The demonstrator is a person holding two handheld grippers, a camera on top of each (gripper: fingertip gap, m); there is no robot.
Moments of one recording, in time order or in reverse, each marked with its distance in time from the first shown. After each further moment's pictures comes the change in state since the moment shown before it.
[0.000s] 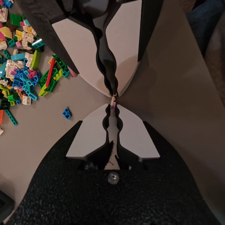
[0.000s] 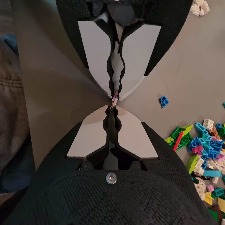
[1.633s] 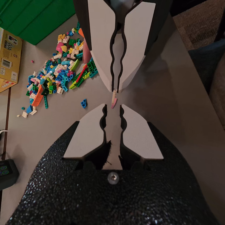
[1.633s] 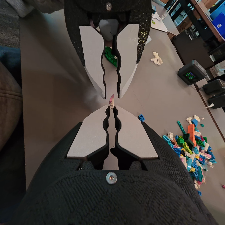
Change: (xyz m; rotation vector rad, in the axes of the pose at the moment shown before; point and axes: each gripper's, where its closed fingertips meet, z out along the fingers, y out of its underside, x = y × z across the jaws) left arm -0.004 -0.001 -0.039 0.220 -0.266 -0.089; right arm 0.008 -0.037 -0.020 0.193 0.197 -0.175
